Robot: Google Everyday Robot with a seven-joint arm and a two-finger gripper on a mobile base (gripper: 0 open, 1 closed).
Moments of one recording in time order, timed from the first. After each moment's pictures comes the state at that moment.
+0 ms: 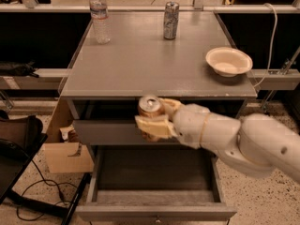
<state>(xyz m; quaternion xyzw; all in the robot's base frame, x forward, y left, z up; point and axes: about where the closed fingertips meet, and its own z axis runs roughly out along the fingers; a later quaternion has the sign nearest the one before) 0.492 -0.002 0.844 -0.36 0.66 0.33 0.57</state>
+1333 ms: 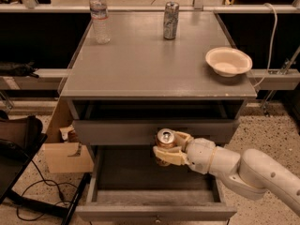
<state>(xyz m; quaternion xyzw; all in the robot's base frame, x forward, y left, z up) 0.496 -0.052 0.701 -0.35 0.65 0.37 0.57</state>
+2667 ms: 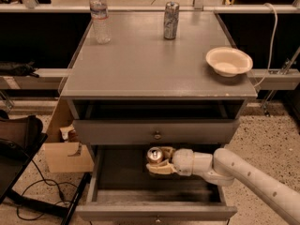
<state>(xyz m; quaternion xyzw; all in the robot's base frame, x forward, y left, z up) 0.532 -0.021 0.537 -0.44 0.60 0.43 0.51</state>
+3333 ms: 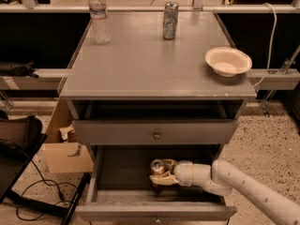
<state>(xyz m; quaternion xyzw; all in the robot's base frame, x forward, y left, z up) 0.526 -0.031 0.452 -0.43 0.63 0.44 0.48</state>
